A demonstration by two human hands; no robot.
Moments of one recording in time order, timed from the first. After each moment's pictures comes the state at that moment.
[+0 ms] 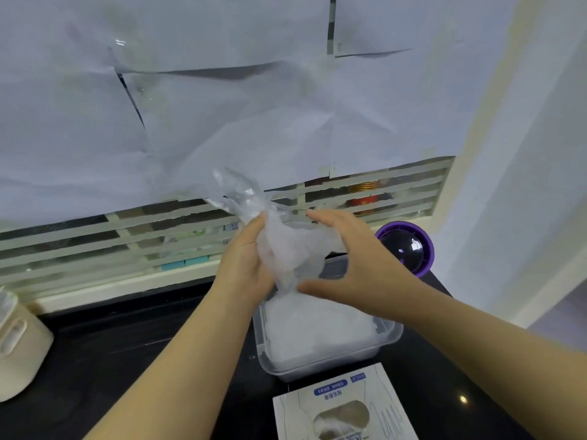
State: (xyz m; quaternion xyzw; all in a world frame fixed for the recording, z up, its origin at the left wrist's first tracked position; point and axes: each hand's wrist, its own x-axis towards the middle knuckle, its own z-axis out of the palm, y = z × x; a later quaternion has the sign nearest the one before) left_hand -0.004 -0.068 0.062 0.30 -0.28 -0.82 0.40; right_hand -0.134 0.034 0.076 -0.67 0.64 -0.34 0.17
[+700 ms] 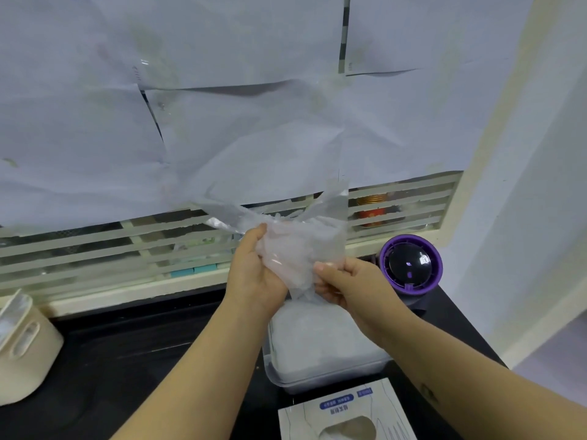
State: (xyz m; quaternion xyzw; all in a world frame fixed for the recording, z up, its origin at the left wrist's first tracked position) left_hand -0.003 -0.067 0.067 0.29 -0.19 -0.84 0.42; right_hand -0.119 0.014 0.041 -0.32 0.58 -0.58 0.48
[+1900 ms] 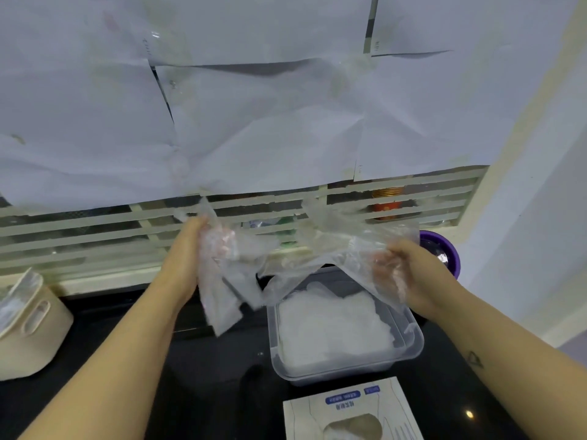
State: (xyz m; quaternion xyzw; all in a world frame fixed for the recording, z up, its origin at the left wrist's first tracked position) left_hand 0.085 -0.110 0.065 0.49 -0.50 -0.59 0.40; right_hand -0.178 0.012 0.046 -0.16 0.60 -0.59 0.51
